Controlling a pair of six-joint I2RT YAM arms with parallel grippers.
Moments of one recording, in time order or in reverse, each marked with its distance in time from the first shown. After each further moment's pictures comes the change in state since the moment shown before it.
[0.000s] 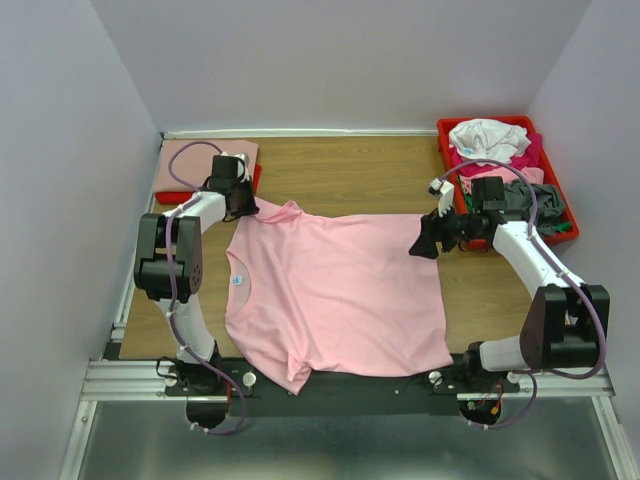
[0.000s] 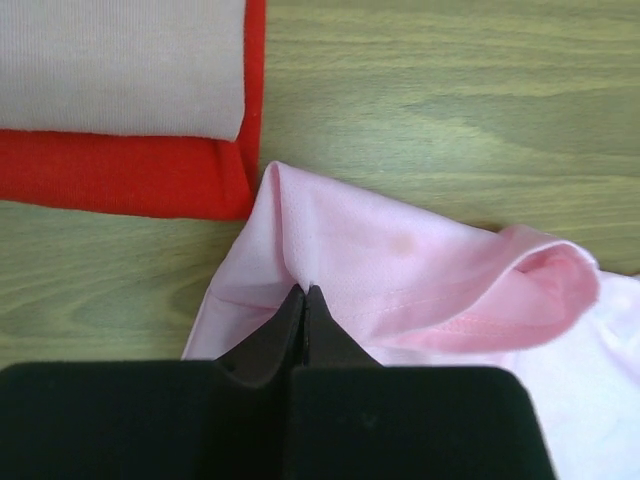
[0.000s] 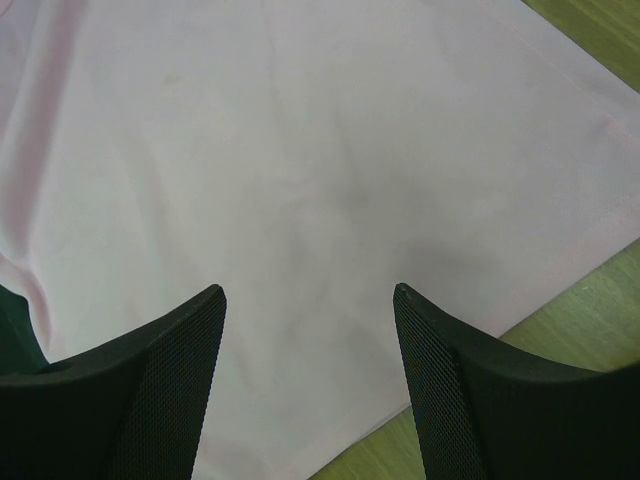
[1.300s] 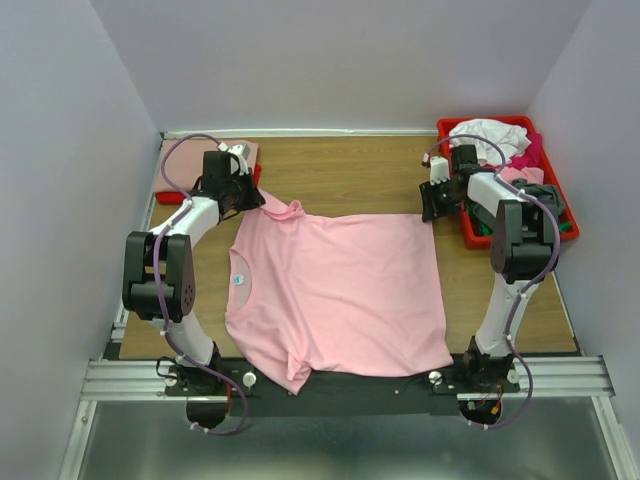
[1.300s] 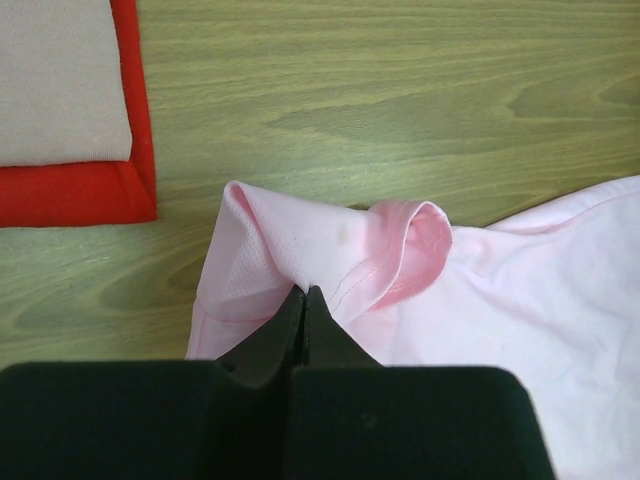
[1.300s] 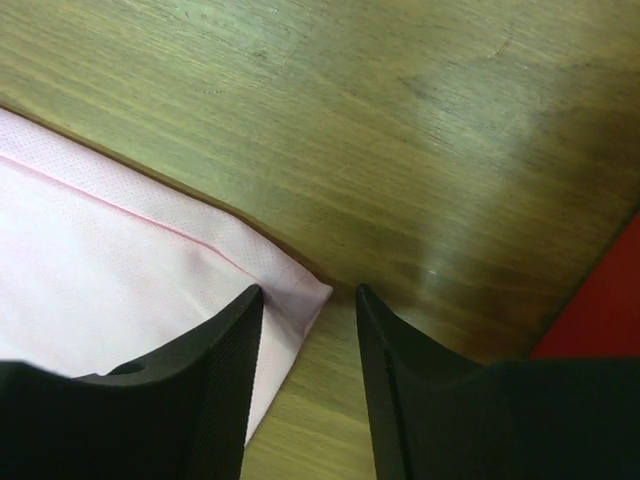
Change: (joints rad) left arm 0.006 -0.164 -0.068 0.062 0.177 -0.004; right arm 0.000 0.636 0.488 0.051 0.481 0.113
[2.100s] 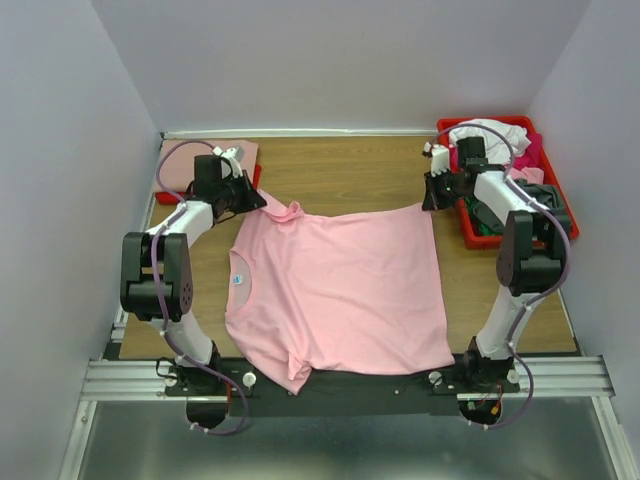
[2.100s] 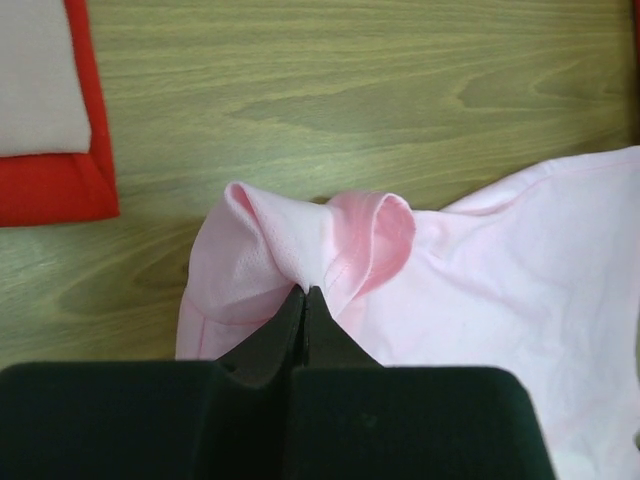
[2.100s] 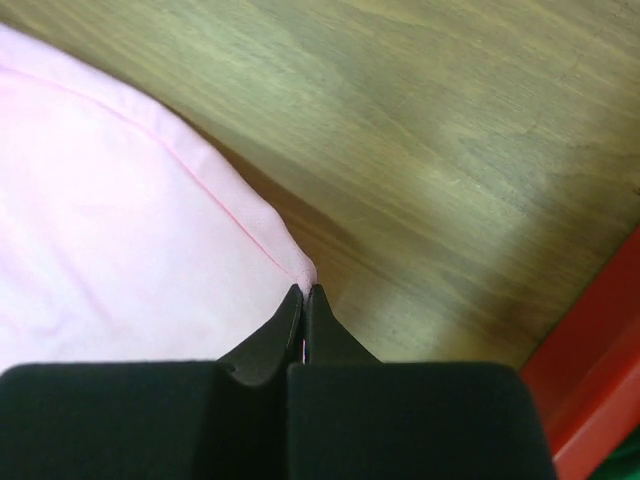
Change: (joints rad) left arm 0.048 0.000 -0.043 0.066 0.151 -0.042; right arm 0.000 -0.106 -0.010 -0.004 -0.139 -0.041
